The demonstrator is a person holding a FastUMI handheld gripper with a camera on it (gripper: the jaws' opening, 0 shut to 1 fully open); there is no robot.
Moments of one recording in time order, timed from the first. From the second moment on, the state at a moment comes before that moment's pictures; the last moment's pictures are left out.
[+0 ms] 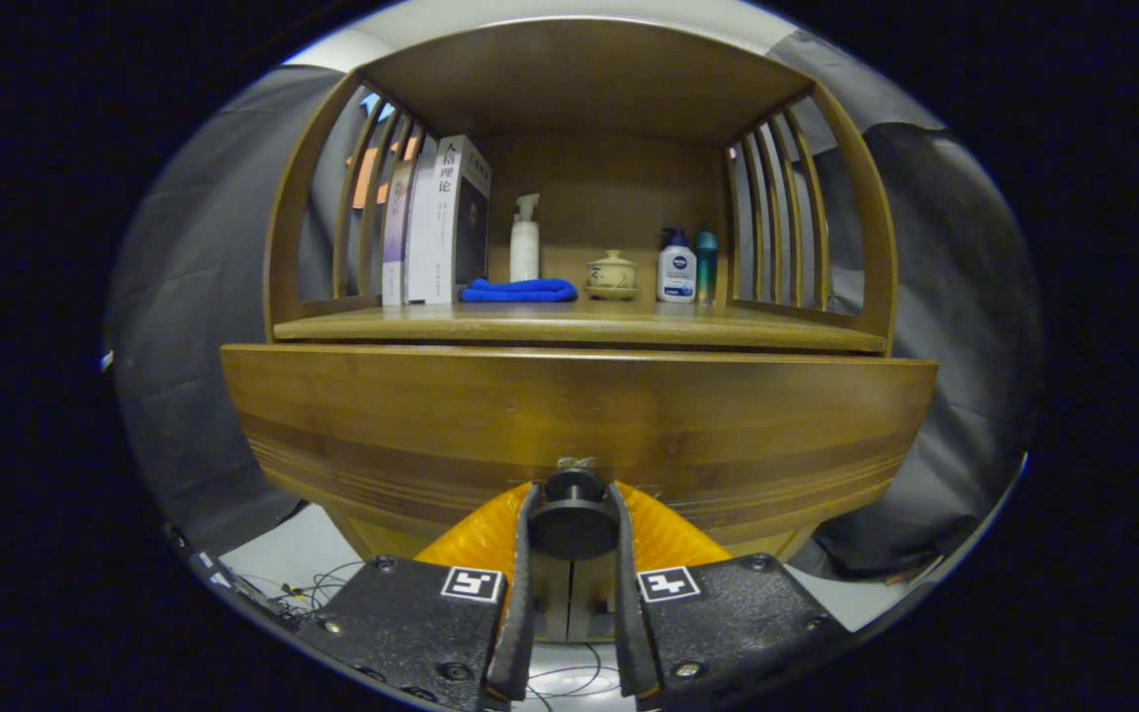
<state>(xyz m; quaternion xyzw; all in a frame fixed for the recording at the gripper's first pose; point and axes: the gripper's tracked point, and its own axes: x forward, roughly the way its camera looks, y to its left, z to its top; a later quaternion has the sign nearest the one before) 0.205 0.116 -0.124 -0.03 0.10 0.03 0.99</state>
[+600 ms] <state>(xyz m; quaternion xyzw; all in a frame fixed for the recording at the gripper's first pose) 0.141 0.112 -0.129 -0.03 0.11 0.04 0.99</state>
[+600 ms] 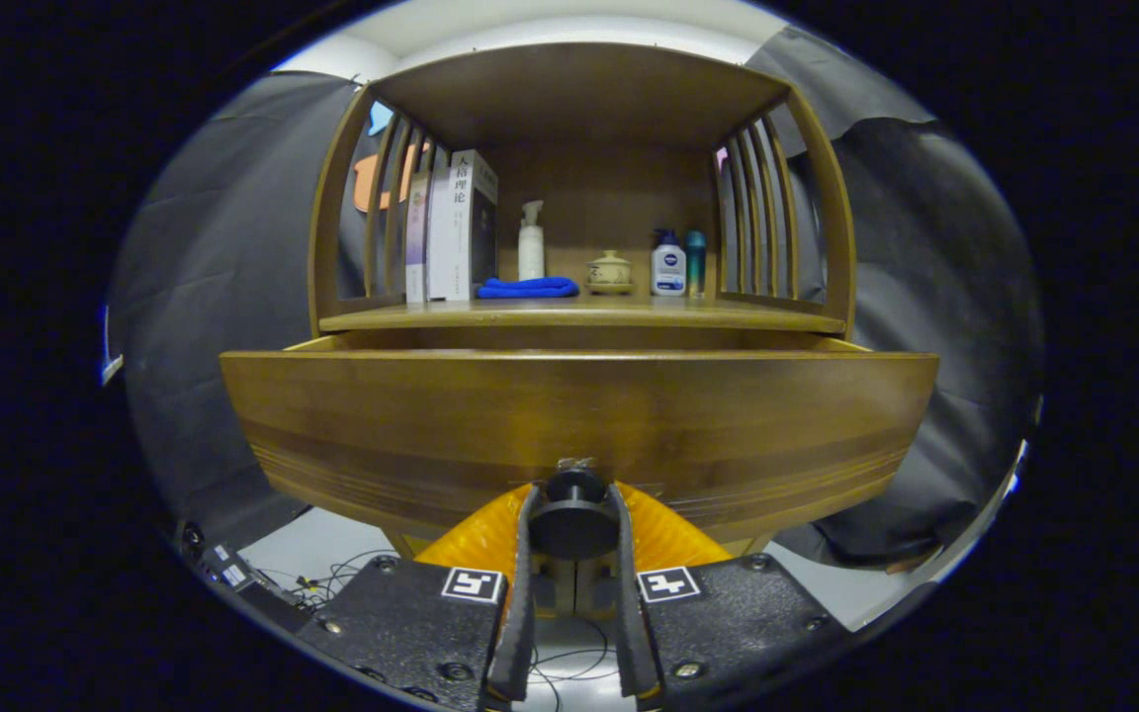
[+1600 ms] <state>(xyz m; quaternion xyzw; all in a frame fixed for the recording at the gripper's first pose) 0.072 0.081 -0.075 -0.01 0.06 0.05 1.00</state>
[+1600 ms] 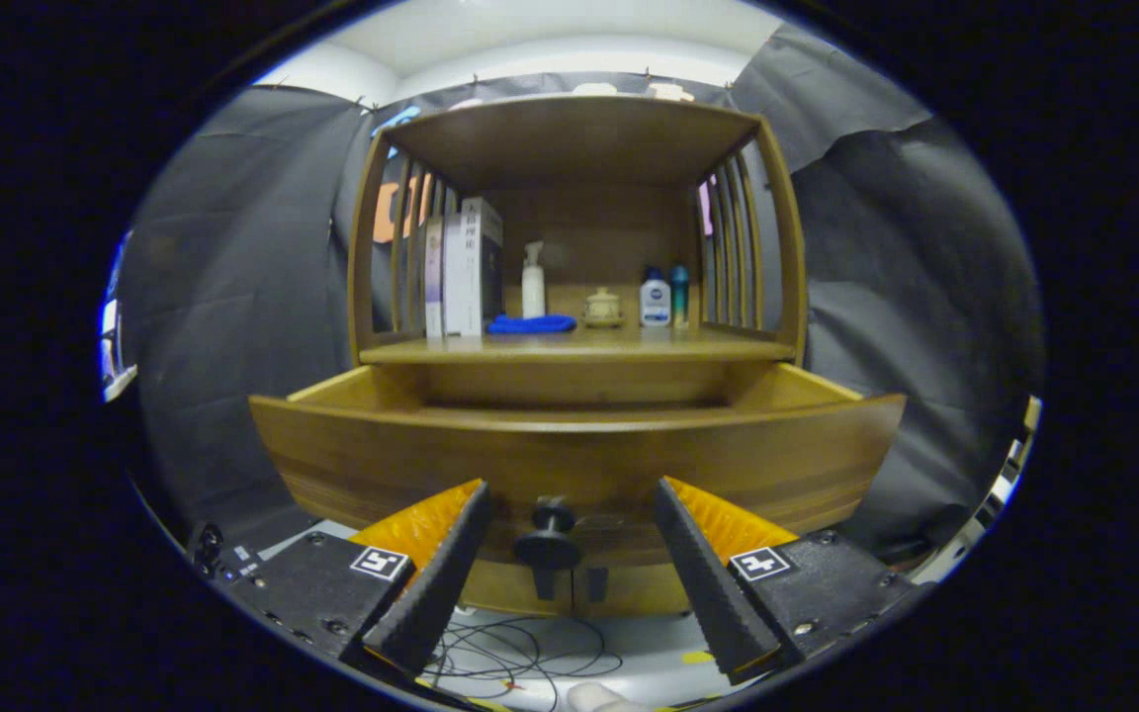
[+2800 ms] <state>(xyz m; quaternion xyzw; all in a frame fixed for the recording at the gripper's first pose) 0.241 0.118 -0.008 -0.04 0.37 0.07 0.92</state>
